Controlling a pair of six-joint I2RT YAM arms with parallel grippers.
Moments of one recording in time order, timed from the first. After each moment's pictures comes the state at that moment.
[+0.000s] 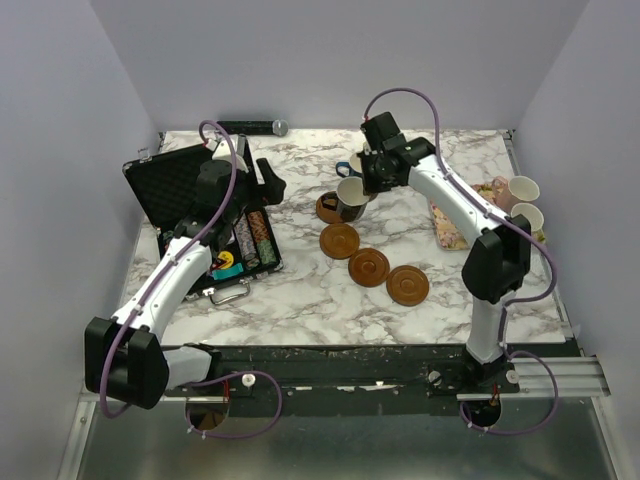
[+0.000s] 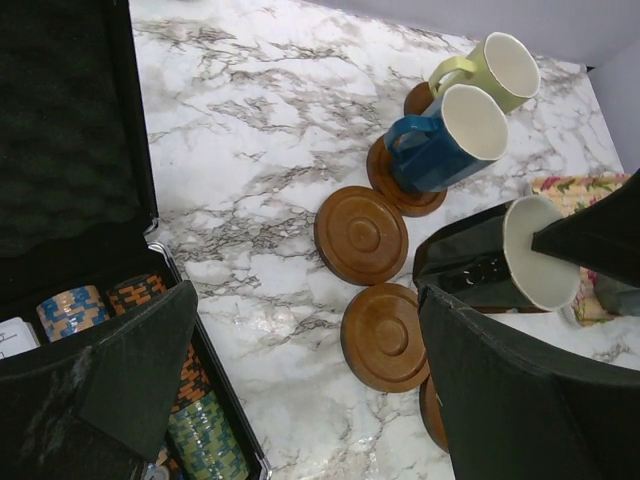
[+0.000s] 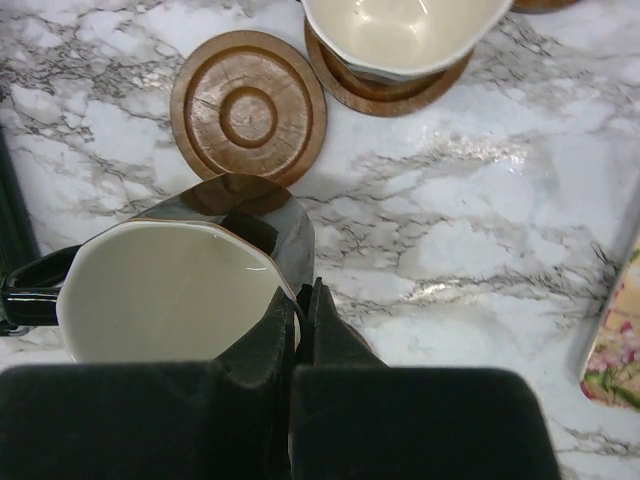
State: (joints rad) left arm -0.28 1.23 0.97 -0.05 0.08 -0.42; right arm 0.52 1.92 1.85 -0.86 0.10 0.28
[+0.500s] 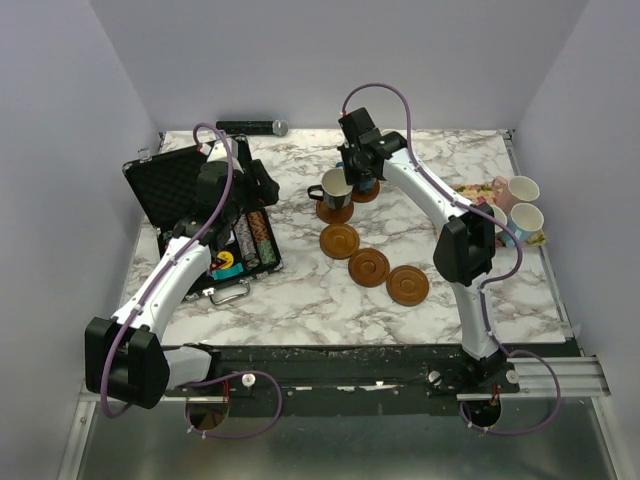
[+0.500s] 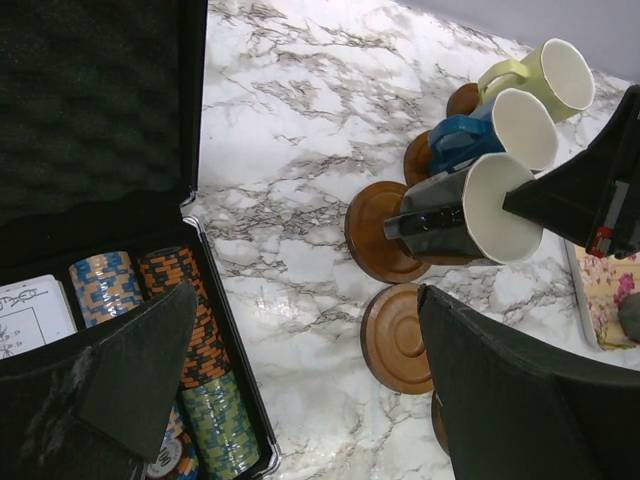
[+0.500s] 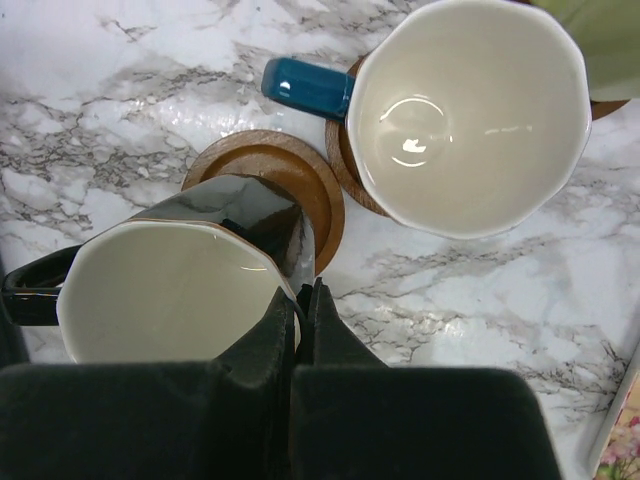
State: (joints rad) left arm -0.27 1.23 0.97 -0.12 0.00 -0.48; right arm 0.56 2.18 2.12 -0.85 0.16 0.25
